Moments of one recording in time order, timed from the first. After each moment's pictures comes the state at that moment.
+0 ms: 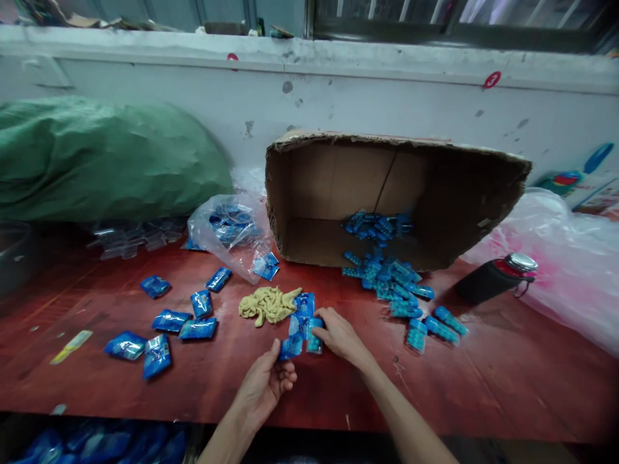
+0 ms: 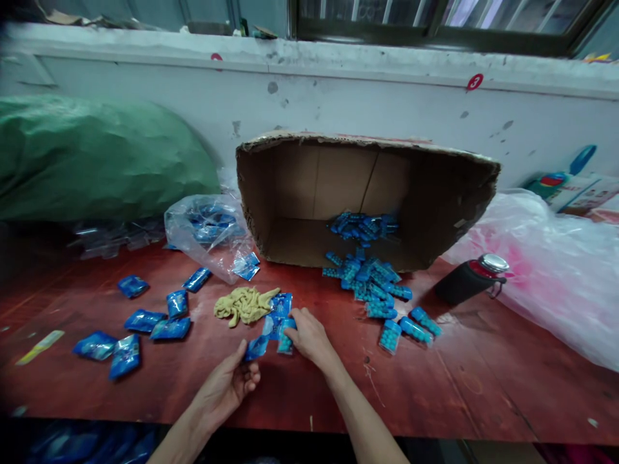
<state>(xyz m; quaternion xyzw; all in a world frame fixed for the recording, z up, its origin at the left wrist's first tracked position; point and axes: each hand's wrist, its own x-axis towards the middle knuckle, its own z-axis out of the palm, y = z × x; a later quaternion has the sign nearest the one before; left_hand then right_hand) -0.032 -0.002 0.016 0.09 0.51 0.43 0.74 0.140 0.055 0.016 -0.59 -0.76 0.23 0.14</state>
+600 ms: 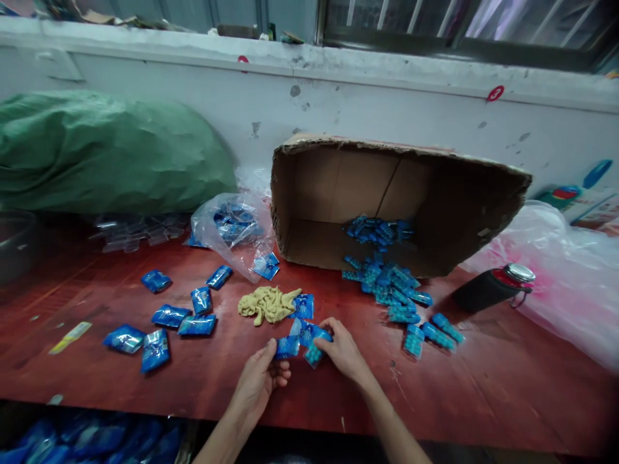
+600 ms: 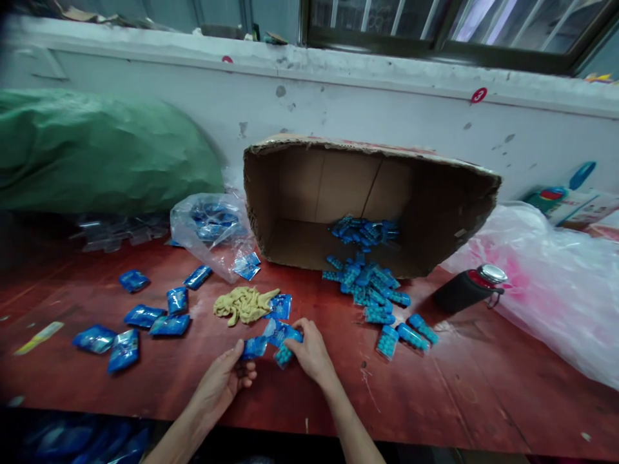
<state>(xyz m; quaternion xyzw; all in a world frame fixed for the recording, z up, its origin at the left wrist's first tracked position) -0.036 0.000 0.002 0.14 0.52 0.47 0.70 0.141 0.035 0.001 -0.60 -0.55 0.46 0.36</state>
